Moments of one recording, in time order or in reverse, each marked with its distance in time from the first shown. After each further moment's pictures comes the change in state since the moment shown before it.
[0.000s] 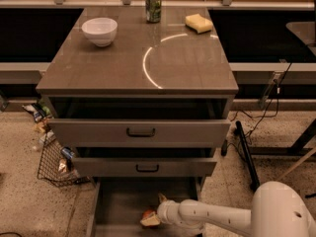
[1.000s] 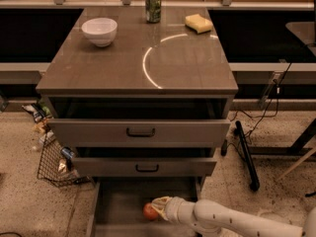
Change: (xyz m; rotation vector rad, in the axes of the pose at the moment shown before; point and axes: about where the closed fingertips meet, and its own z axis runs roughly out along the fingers) arm -0.066 0.017 -0.101 -0.022 -0.133 -0.083
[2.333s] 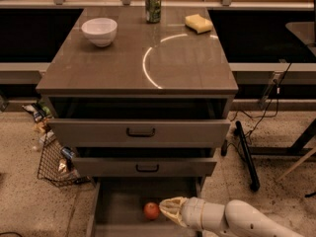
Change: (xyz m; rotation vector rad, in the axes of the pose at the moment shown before) arm -0.101 0.047 -0.144 -0.107 -0.160 -0.052
